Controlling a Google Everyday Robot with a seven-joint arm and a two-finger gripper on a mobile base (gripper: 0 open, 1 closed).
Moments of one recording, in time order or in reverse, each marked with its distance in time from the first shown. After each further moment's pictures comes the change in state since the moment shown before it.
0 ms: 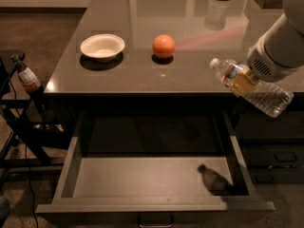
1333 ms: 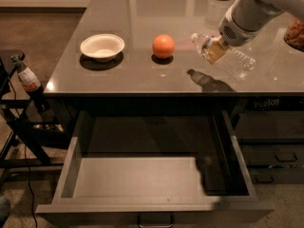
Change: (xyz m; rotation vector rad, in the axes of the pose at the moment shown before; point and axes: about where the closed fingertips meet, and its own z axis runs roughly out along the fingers) arm -0.106 -0.047 0.060 -0.055 -0.070 0.009
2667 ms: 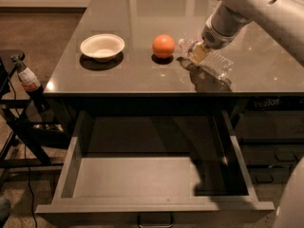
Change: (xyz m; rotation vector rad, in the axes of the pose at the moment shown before) arm -0.035 -0.001 0.074 -0.066 0.002 -0.003
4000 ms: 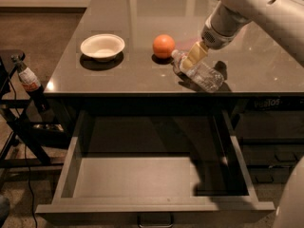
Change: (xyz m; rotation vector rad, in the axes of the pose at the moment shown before) arm 0.000 0.000 0.000 0.000 0.001 0.000
